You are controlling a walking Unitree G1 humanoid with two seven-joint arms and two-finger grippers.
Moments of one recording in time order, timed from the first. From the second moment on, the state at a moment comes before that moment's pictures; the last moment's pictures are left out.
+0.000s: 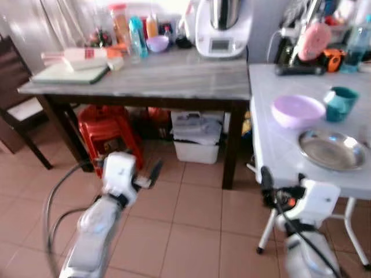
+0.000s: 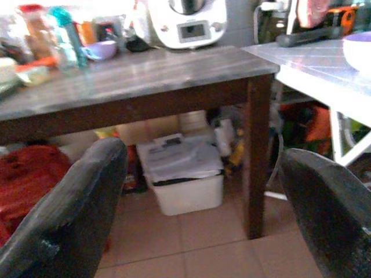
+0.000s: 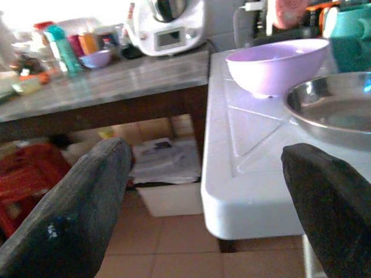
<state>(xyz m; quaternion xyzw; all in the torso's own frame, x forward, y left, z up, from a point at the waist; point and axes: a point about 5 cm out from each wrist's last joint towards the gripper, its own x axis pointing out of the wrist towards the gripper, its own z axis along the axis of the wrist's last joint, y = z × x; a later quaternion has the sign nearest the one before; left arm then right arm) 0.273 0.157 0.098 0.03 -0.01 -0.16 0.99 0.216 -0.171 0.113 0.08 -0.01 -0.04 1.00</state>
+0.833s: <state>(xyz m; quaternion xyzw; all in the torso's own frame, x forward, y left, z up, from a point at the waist) 0.261 0.160 0.081 0.02 0.01 -0.15 0.99 0.210 -0.175 0.118 0.04 -0.02 -0.04 1.00</state>
